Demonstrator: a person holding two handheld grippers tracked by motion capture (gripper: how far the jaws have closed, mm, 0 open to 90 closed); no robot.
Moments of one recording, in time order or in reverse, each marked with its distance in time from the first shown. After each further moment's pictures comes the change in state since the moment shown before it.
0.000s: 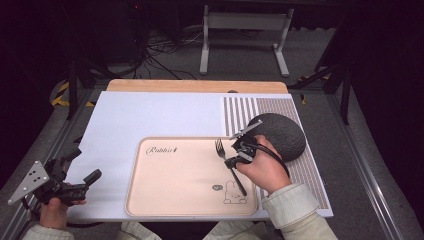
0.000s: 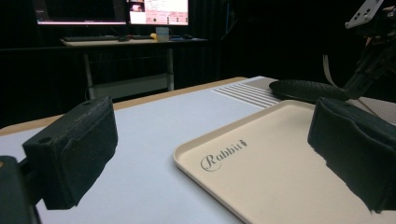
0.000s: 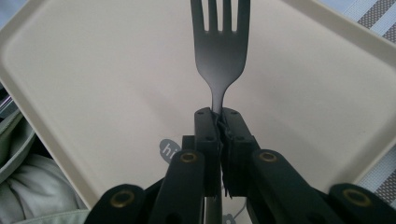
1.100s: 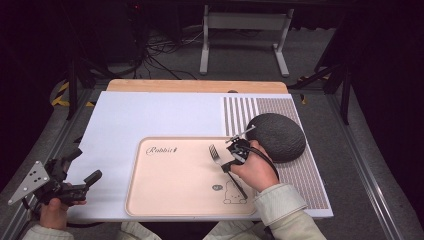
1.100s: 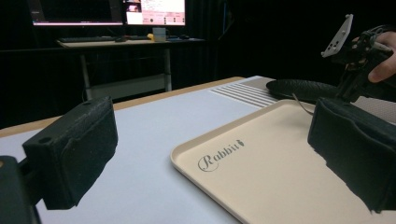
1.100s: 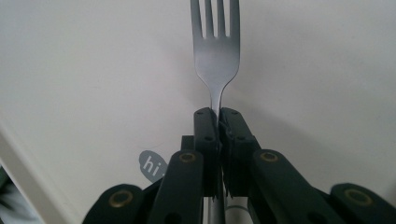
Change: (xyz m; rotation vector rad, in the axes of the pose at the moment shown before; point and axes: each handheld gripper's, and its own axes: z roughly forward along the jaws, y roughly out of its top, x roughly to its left) left arm -0.001 0.001 0.000 0.000 -0.013 0.006; right arm -0.016 -0.006 0.045 0.060 0.028 0.111
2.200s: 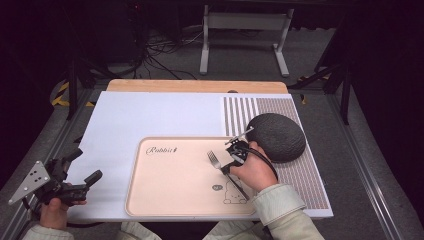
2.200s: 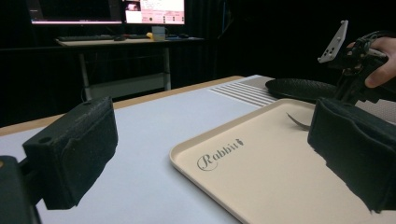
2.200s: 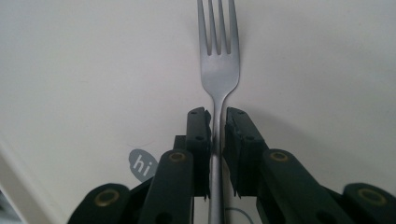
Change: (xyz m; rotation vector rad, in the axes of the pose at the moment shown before) left arm 0.000 0.000 0.000 0.004 -0.003 -0.003; right arm -0.003 -0.001 0.007 0.017 -0.005 0.000
